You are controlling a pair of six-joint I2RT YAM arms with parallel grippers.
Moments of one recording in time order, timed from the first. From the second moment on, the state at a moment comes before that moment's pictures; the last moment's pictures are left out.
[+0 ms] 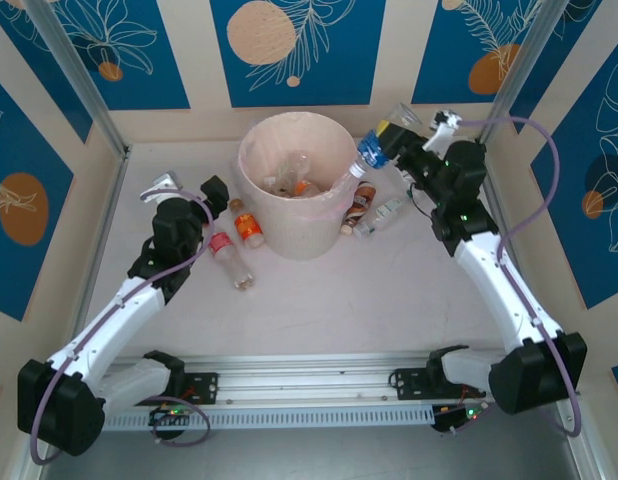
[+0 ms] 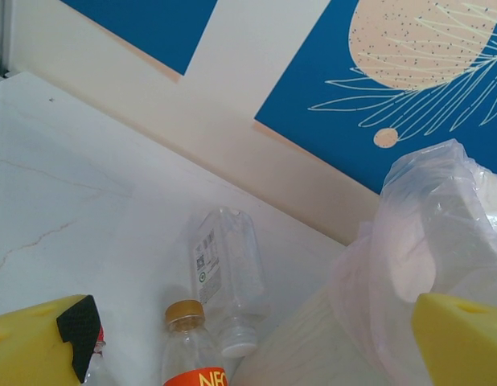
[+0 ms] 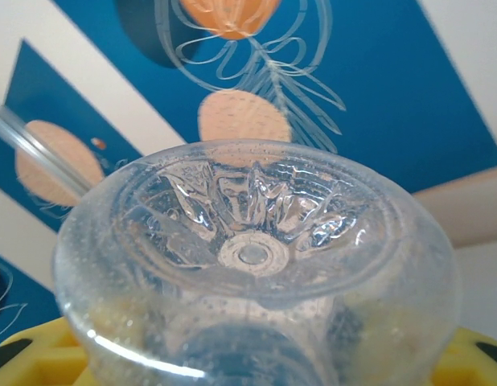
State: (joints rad) left arm -0.36 1.03 0.76 0.05 -0.38 -0.65; right arm 0.23 1.23 1.16 0.11 -0.27 0.69
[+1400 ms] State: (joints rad) left arm -0.36 0.96 0.71 0.05 -0.39 -0.61; right arm 0.62 1.87 1.99 -0.66 0.40 0.03
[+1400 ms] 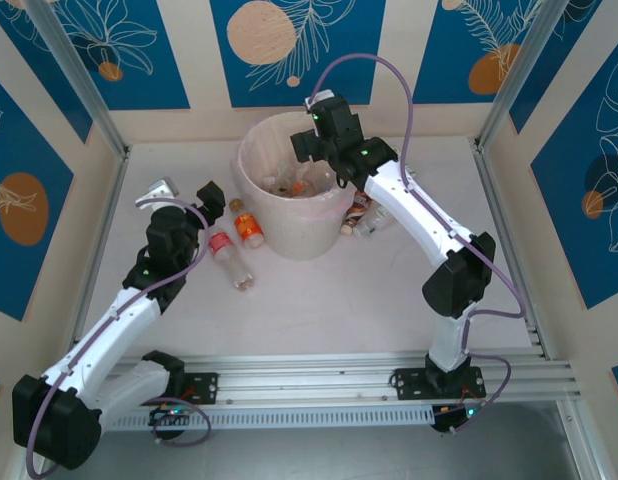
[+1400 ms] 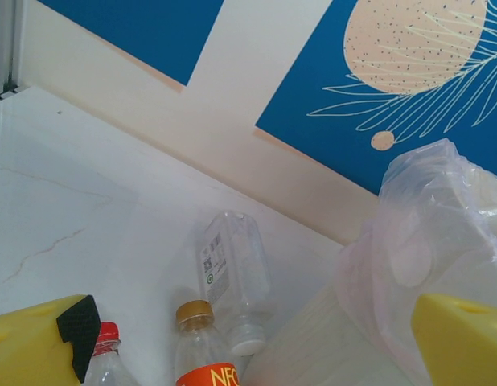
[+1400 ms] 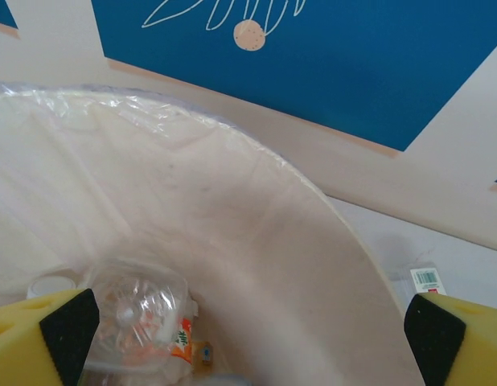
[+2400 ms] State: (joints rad) left arm -0.36 1.04 0.69 0.05 -0.33 -0.61; right arm 0.30 1.12 1.20 -0.36 0.13 0.46
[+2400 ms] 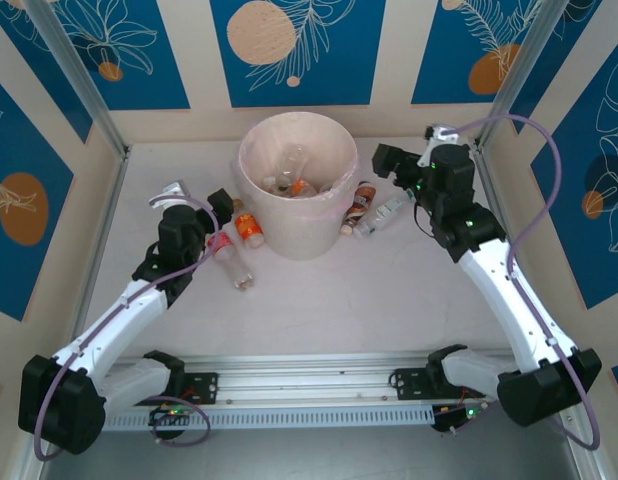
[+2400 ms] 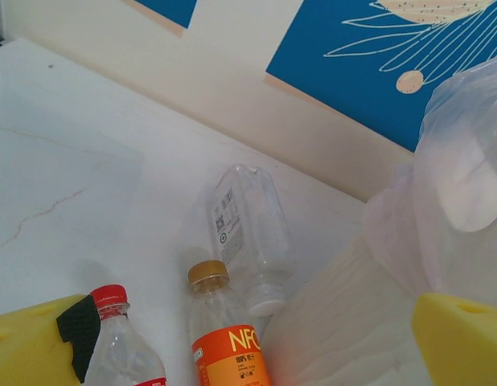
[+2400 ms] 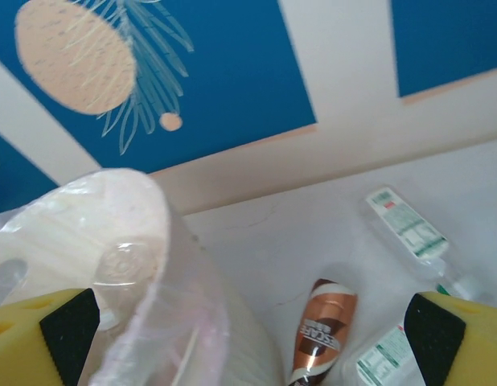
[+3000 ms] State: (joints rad) left arm -0.27 1.32 0.90 -0.39 -0.30 -0.70; right arm 0.19 1.10 1.06 -0.39 0.09 0.61
